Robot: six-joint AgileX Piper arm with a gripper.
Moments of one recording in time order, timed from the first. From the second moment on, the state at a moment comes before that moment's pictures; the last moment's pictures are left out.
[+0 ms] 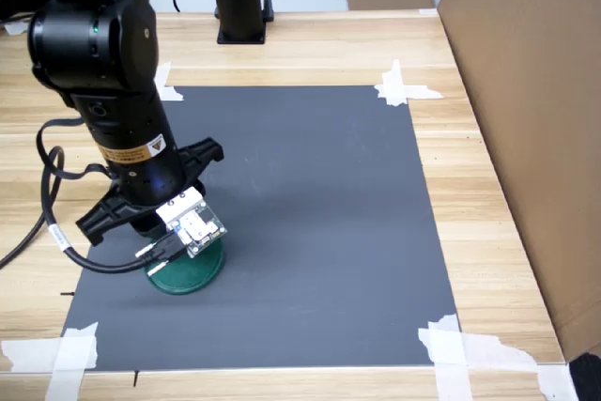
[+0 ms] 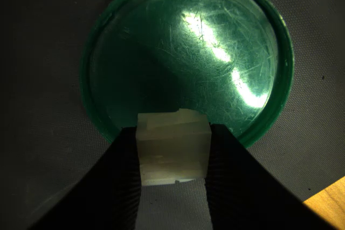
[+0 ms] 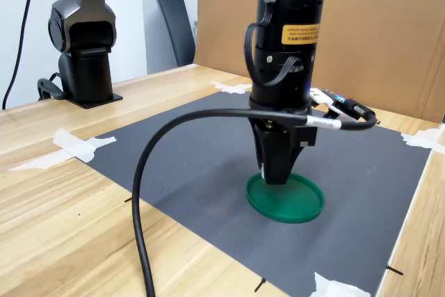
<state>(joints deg) -2.6 115.9 -90.2 -2.3 56.5 -50.0</state>
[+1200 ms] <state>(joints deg) -2.6 77.6 -70.4 3.4 25.4 -15.3</state>
